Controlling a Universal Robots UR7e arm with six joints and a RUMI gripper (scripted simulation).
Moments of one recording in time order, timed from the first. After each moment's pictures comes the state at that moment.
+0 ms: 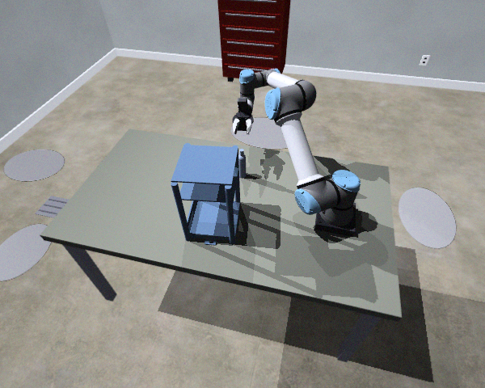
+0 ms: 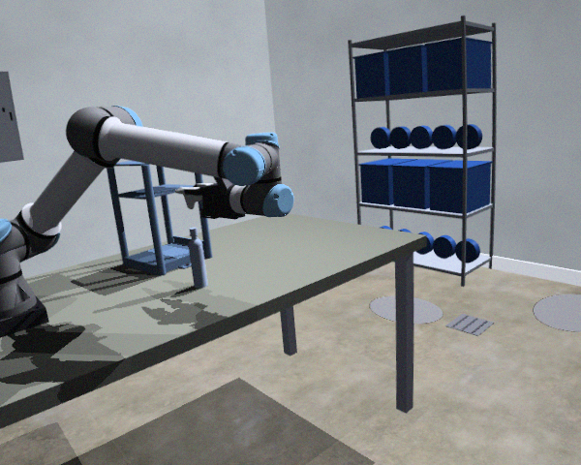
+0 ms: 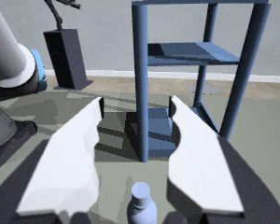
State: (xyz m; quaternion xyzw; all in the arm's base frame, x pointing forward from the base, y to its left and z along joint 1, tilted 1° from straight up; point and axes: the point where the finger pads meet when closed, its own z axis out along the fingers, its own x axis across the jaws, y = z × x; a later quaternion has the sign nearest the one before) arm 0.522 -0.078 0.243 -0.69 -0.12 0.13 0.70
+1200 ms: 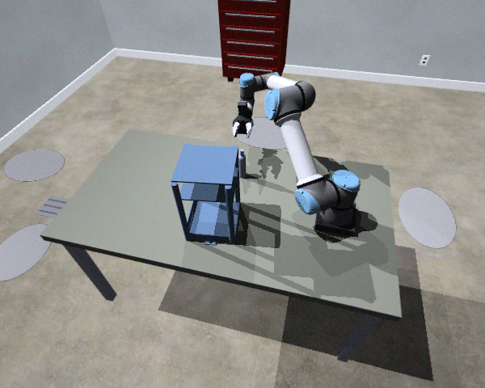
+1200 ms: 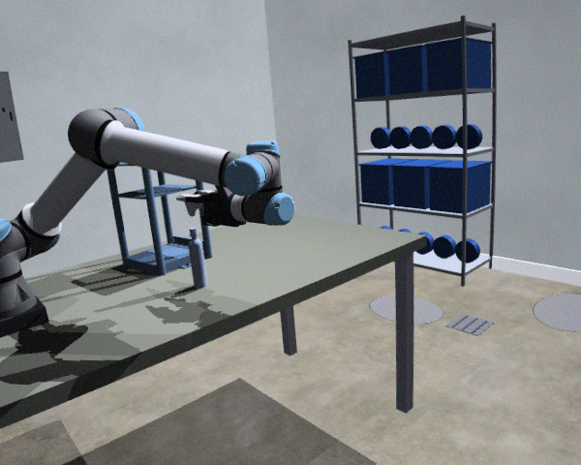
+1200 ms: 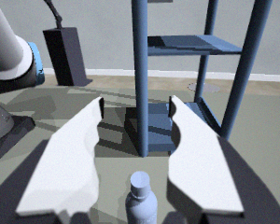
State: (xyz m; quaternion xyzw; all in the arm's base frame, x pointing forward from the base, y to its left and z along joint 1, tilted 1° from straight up) arm 0.522 -0.078 0.223 -0.70 -0.12 0.13 0.70
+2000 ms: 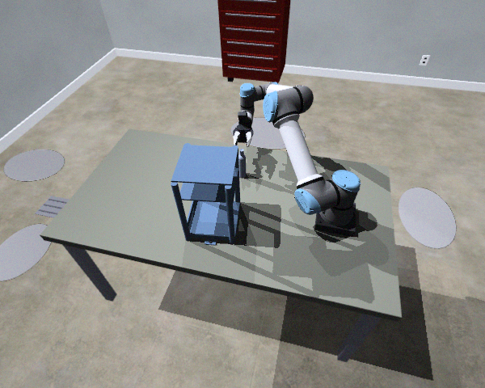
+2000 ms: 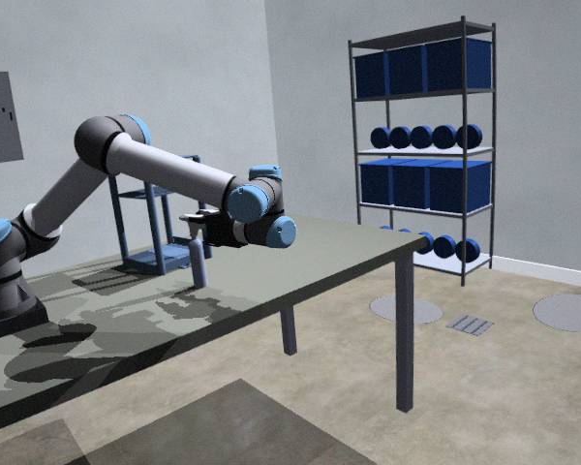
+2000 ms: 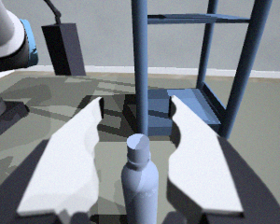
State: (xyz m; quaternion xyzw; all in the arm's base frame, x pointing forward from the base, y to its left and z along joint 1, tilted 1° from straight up) arm 0.522 -0.078 0.167 -0.69 -0.12 0.13 0.70
